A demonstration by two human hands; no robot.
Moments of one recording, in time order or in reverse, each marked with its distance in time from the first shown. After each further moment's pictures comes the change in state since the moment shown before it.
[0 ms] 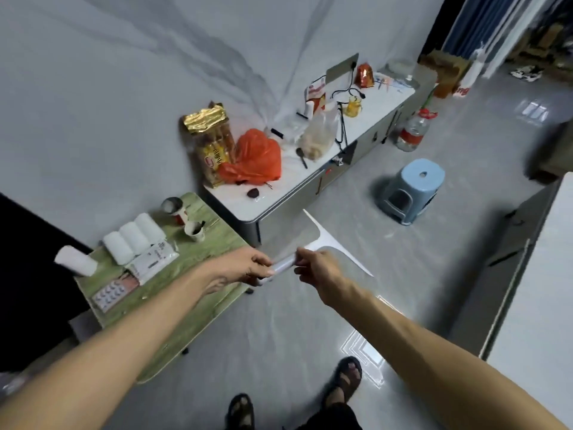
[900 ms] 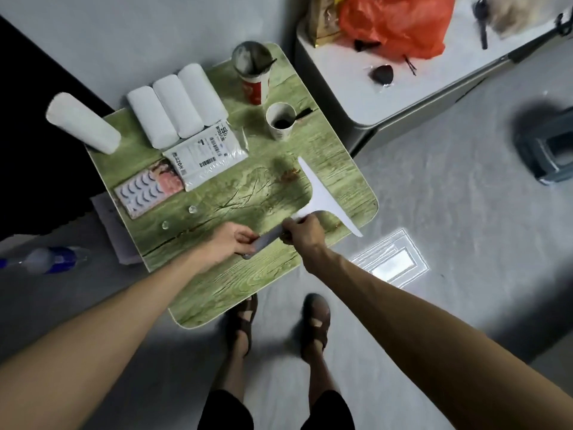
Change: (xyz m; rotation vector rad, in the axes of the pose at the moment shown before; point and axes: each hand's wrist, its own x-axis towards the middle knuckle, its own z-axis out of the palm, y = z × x) left_hand 0.135 -0.412 -0.215 -0.158 0.276 -0.339; right_hand 0.310 0.262 0.297 -0.512 0.004 0.158
